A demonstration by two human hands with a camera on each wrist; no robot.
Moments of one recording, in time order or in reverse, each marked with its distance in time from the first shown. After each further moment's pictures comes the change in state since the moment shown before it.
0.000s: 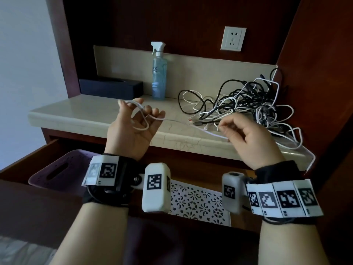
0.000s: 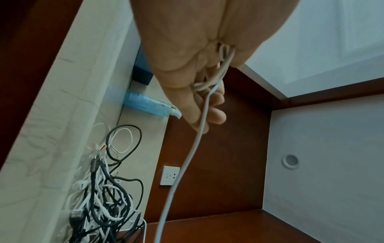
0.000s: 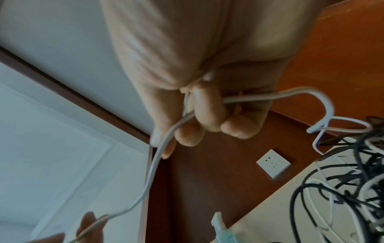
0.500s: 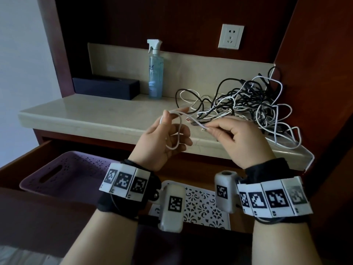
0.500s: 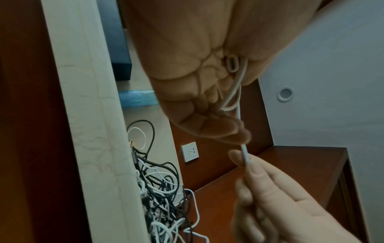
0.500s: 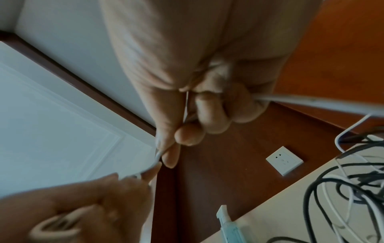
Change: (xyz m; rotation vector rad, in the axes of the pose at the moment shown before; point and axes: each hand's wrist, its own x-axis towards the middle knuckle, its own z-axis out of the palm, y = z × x) left_hand -0.014 -0.034 0.011 0.555 -0.270 -0.211; right_hand 0.011 -0.003 0.013 -0.033 -0.005 -0.016
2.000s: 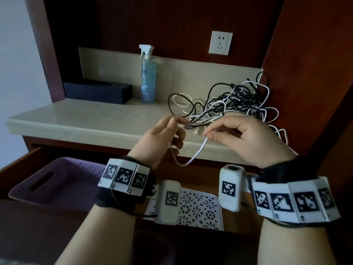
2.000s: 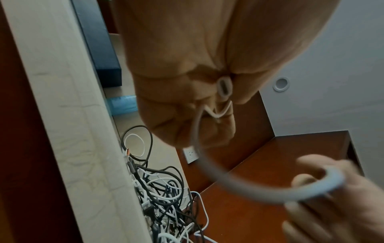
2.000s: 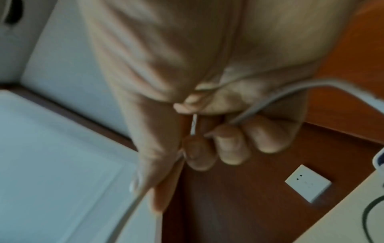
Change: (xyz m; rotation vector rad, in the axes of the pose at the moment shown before) left_hand 0.008 0.009 0.011 0.361 0.034 -0.033; right_hand 0.002 -0.018 -0.043 0.178 -0.191 0.006
